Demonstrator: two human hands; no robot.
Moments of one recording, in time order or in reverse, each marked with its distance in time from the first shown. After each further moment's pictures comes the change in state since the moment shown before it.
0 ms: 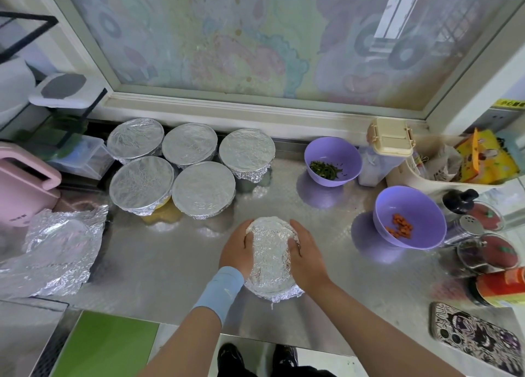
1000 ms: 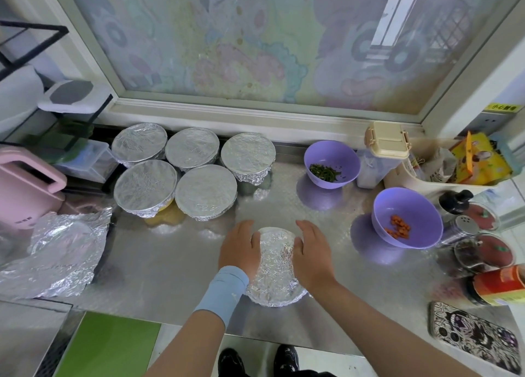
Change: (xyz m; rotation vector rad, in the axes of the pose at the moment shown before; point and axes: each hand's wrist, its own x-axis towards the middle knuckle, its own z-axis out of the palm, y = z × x) left_hand -0.005 0.014 -0.006 0.285 0.085 0.086; right_hand 0.000 -0.007 -0.006 -0.293 0.170 -0.065
